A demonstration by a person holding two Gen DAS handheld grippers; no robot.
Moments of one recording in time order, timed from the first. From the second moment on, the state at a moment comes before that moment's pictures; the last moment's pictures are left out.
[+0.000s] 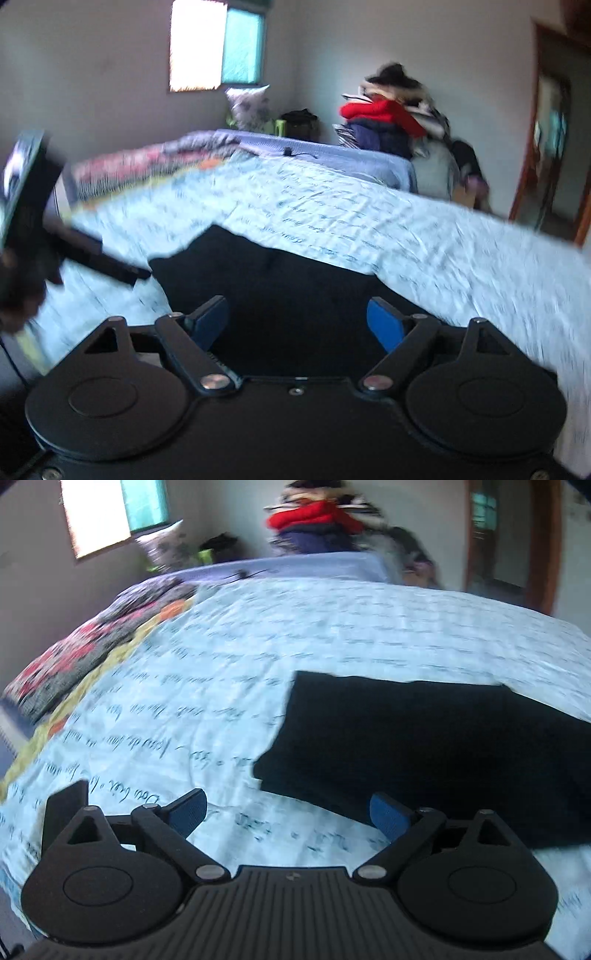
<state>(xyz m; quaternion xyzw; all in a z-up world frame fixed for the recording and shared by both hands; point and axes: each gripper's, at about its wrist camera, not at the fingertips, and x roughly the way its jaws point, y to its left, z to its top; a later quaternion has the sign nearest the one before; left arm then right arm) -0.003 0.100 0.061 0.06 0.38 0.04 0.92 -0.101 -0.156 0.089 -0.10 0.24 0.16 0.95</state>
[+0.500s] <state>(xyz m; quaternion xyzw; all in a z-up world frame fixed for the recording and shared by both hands) 0.036 0.177 0.035 -0.05 0.40 0.11 0.91 -0.076 -0.001 0.036 -0.35 0.16 0.22 0.90</state>
